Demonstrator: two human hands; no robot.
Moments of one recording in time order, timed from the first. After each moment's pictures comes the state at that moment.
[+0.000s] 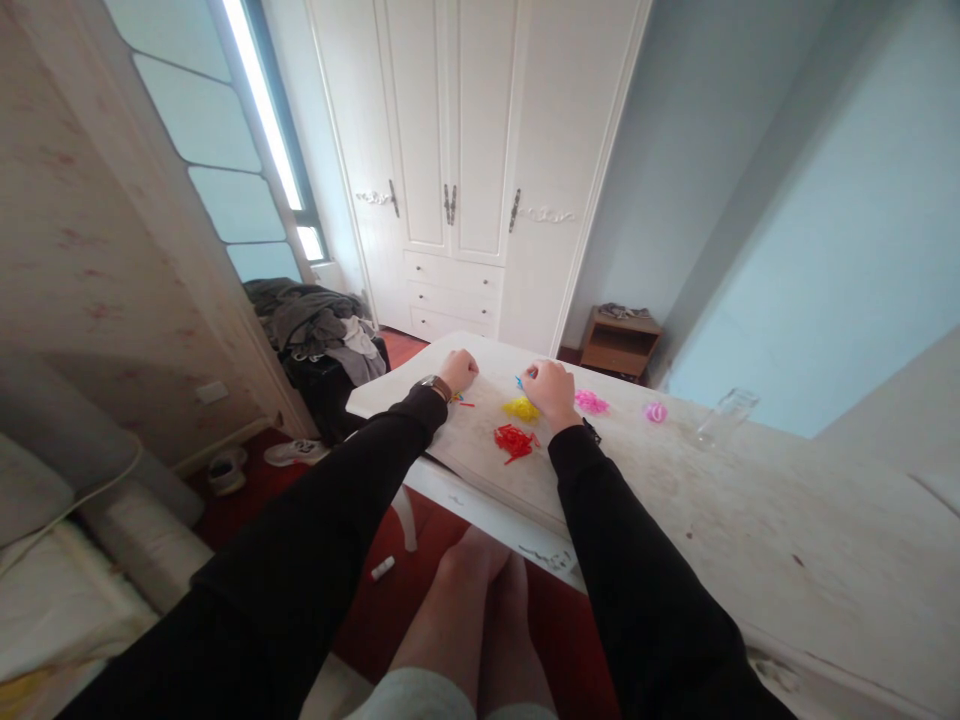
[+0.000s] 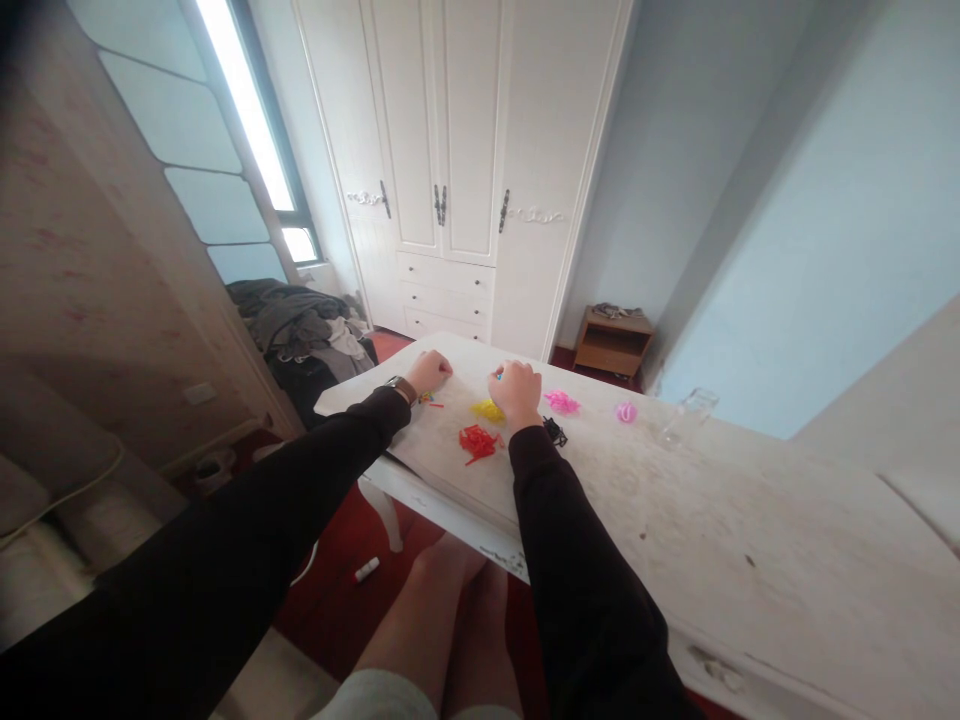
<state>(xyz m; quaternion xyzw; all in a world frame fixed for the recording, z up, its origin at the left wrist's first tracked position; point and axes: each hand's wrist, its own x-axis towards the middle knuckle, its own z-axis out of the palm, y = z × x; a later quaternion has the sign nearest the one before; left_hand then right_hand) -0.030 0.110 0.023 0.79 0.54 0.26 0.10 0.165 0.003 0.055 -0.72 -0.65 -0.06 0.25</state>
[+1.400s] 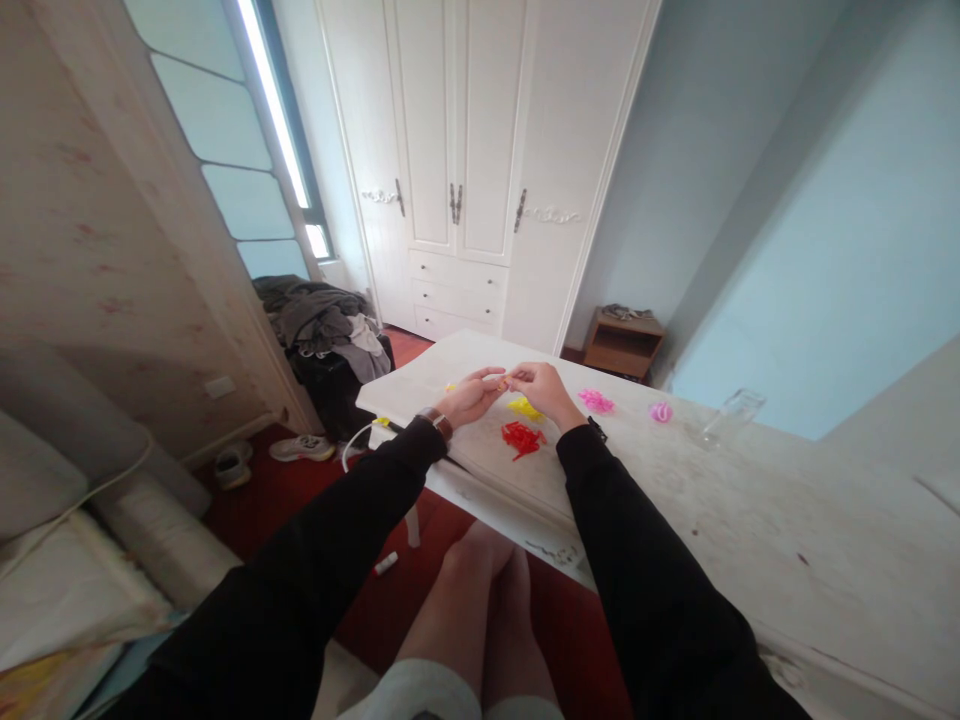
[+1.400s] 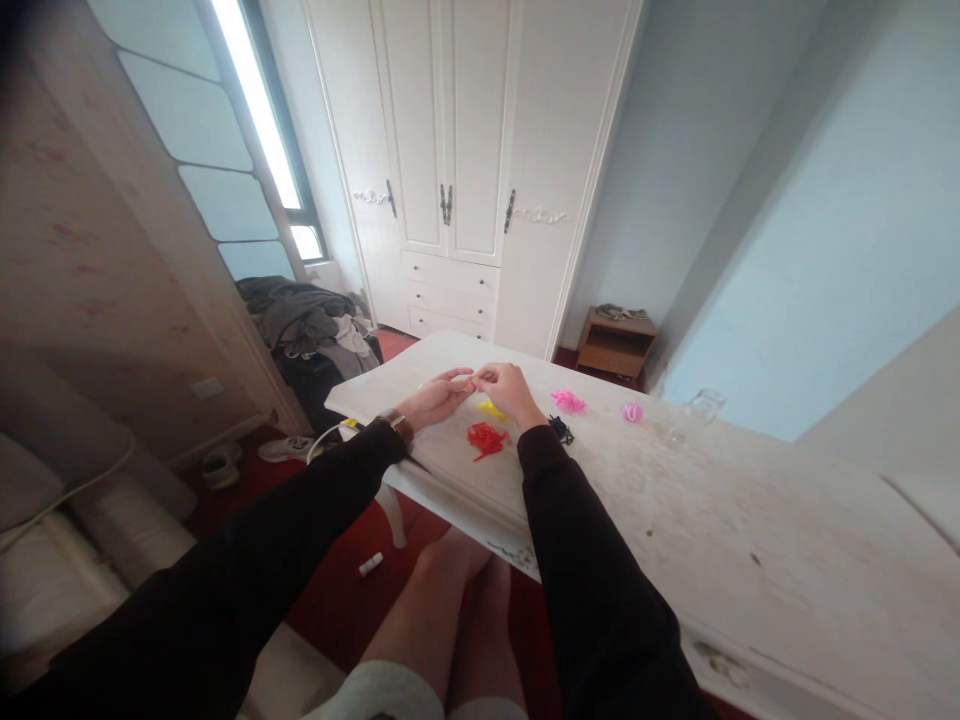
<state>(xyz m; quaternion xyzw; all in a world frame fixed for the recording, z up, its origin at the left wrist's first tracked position) -0.009 0.030 0.014 0.38 0.22 0.49 0.75 0.159 0.014 0.039 -0.46 -0.74 0.22 0.44</state>
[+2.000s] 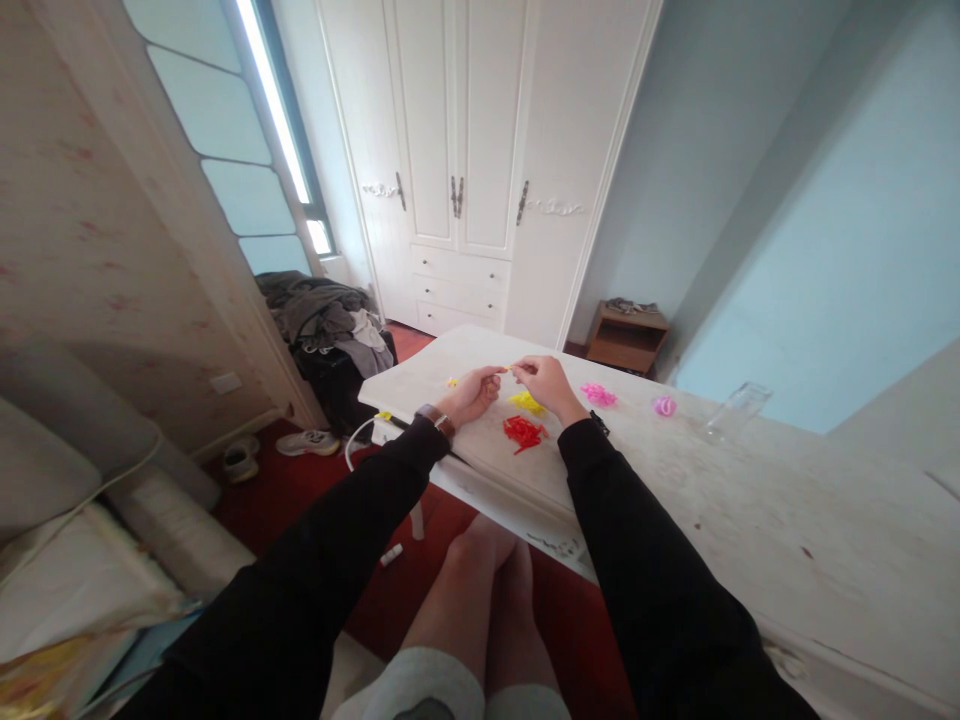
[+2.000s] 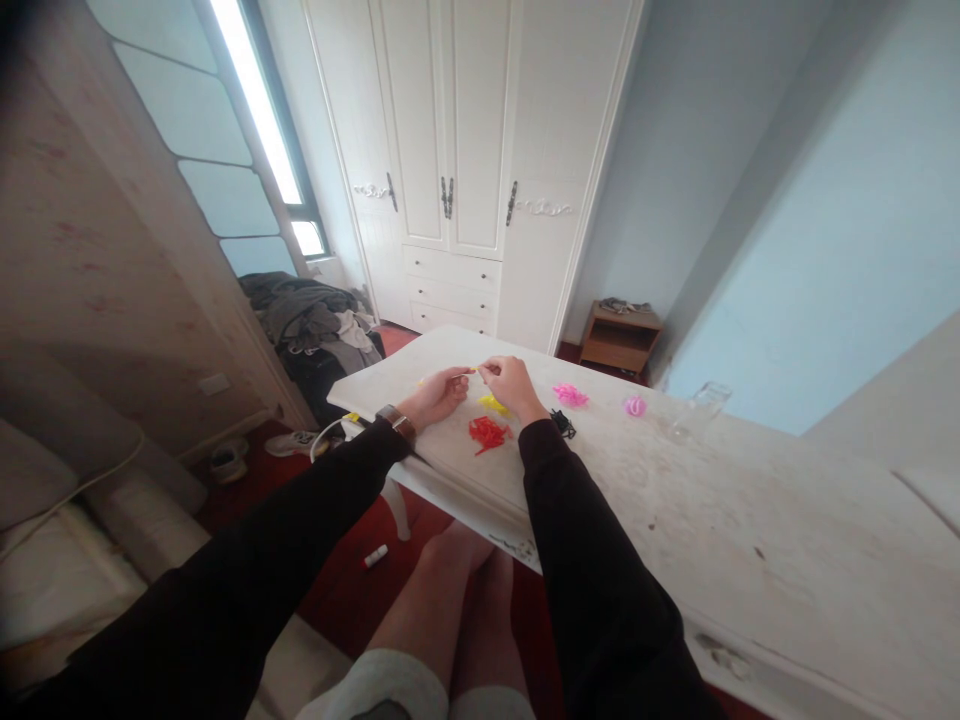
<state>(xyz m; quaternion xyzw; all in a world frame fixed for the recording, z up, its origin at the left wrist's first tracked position) -0.013 0.029 0.017 0.35 0.28 0.47 0.76 0.155 0.004 0.050 -0.51 -0.73 0.15 0.42</state>
